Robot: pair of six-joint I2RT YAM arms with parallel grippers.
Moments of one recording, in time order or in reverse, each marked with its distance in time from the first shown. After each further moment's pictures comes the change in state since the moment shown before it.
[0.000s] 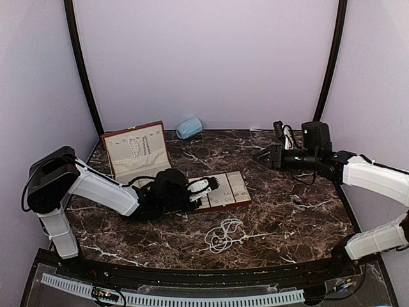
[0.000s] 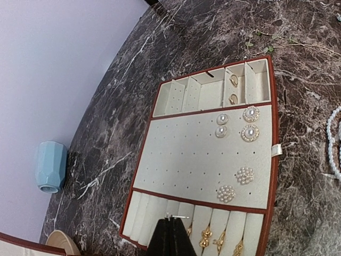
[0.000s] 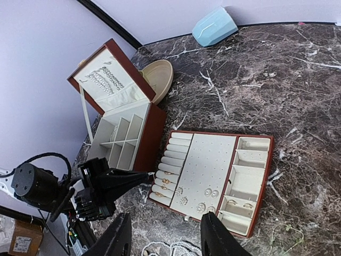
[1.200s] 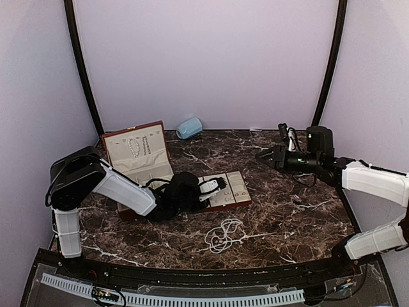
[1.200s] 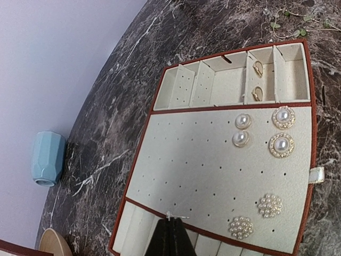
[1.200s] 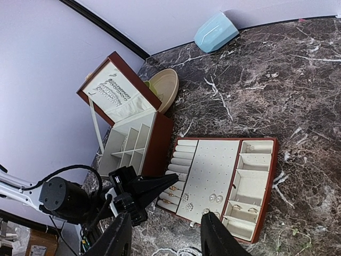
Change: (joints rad) left arm -0.007 0.192 0.131 0.025 -0.100 -0.022; right arm -0.070 0.002 -0.095 0.167 -0.082 0.090
